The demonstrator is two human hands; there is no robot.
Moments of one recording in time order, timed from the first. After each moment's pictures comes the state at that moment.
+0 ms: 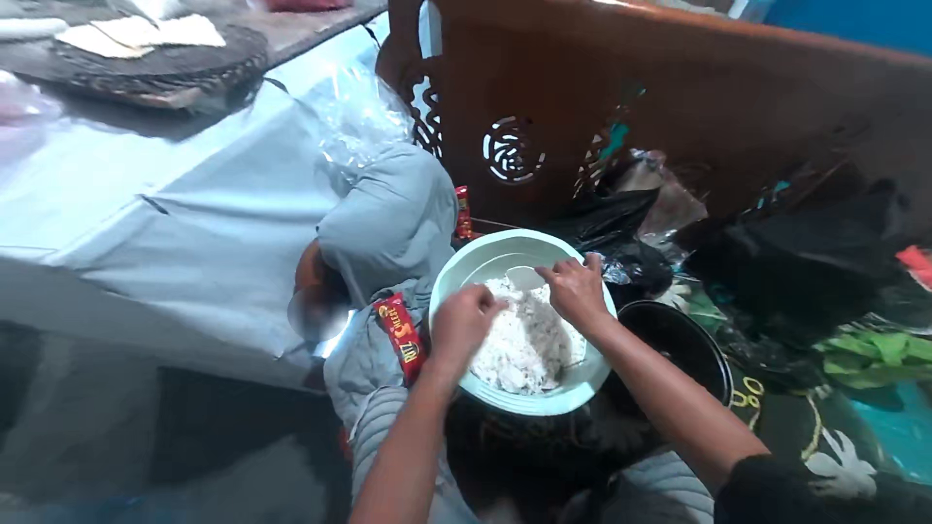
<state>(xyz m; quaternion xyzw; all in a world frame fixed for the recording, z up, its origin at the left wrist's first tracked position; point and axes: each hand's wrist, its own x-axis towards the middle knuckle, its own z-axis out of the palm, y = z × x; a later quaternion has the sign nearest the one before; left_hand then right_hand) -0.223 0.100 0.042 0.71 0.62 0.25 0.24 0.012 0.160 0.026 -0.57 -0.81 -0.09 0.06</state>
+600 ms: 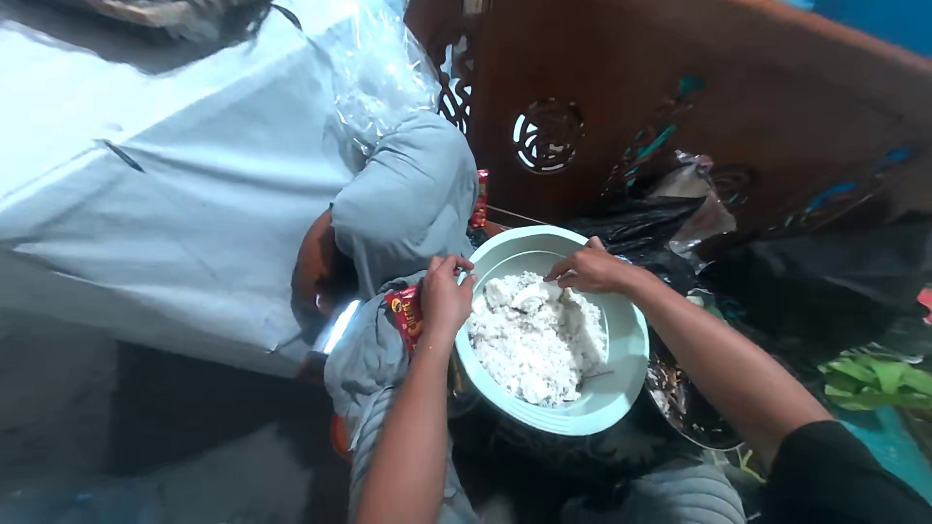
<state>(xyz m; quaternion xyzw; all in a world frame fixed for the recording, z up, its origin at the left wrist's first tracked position) -0.278 0.162 -0.012 0.57 0.67 0.38 0.28 0.014 0.253 0.037 -0.44 -0.88 0.13 -0.14</state>
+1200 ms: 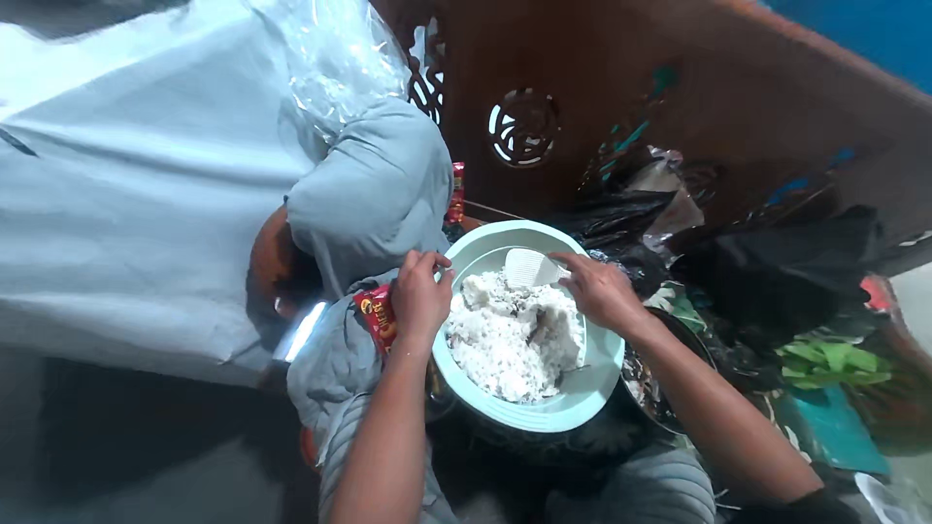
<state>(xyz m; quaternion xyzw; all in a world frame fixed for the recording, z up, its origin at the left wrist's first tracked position) -0.274 0.163 -0.010 0.60 0.67 0.37 0.23 0.022 0.165 0.059 -0.57 -0.82 0.04 0.02</state>
